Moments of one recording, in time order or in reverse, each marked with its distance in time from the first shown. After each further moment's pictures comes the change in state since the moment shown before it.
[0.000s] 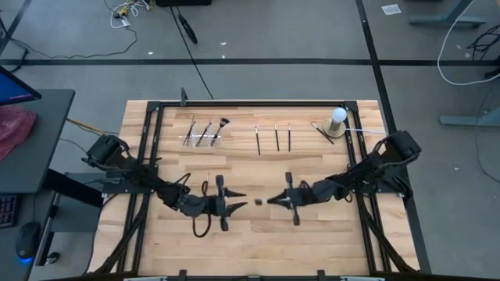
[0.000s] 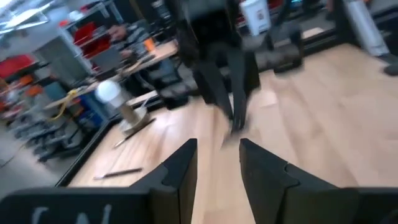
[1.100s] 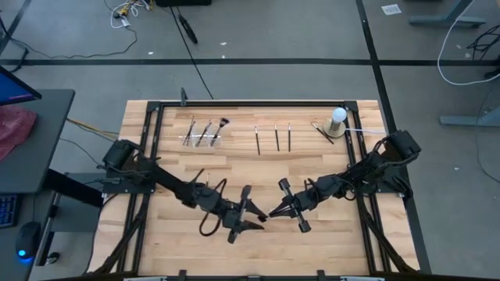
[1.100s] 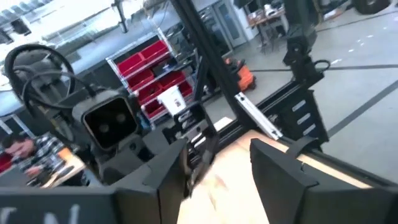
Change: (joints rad) left arm 0.109 0.163 0.218 0.182 0.611 0.222; right arm -0.011 -0.001 0.041 0.183 -0.321 -0.054
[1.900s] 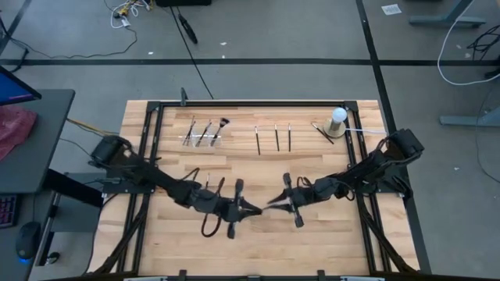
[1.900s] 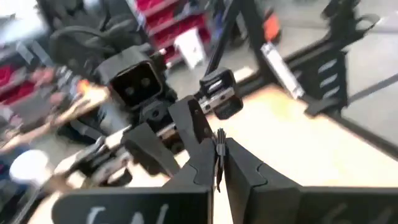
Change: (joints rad) left arm -0.035 -0.130 -0.001 -0.325 -0.245 -0.144; right arm 0.000 -0.040 -0.023 -0.174 0.224 0.102
